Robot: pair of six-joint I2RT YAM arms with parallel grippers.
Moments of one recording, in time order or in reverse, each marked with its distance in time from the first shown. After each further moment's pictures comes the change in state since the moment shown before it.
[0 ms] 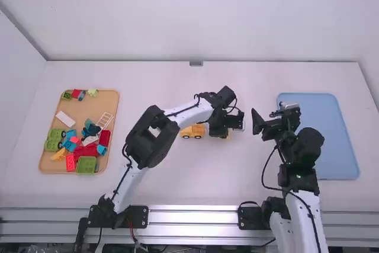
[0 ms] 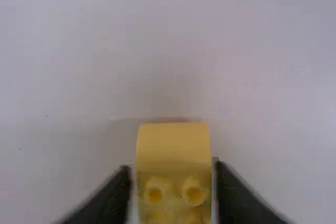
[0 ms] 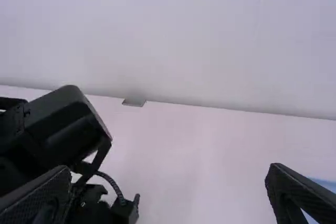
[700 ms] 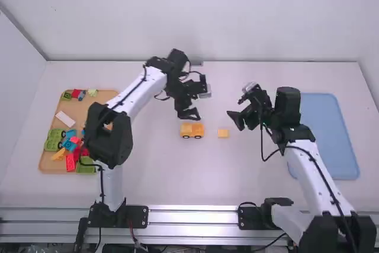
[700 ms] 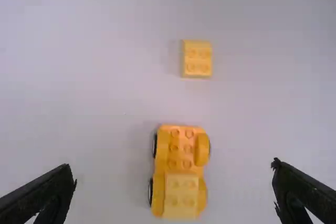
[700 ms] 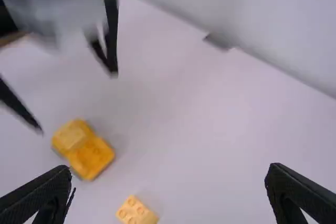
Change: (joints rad) left arm 0.374 -0.264 0.063 -0.408 0.333 0.186; right arm 0.195 0.506 0.427 -0.451 -0.166 -0.475
